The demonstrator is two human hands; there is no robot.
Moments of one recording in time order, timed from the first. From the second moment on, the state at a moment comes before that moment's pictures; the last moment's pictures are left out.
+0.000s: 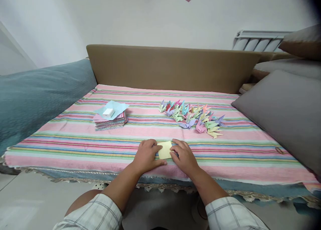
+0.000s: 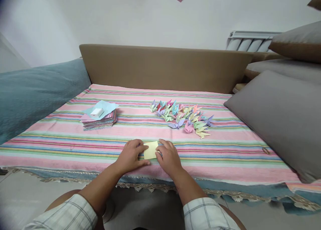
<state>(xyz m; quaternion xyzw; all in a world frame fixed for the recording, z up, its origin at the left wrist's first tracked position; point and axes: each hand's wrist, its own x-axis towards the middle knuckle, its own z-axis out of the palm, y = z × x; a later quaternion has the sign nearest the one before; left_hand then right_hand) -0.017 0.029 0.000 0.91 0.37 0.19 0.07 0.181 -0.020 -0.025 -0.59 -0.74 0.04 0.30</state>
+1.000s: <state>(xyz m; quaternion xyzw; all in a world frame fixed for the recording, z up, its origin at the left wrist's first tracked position) -0.018 0.040 -0.003 0.85 0.41 0.27 0.18 0.172 -0.022 -0.031 -0.61 -0.74 0.03 0.29</state>
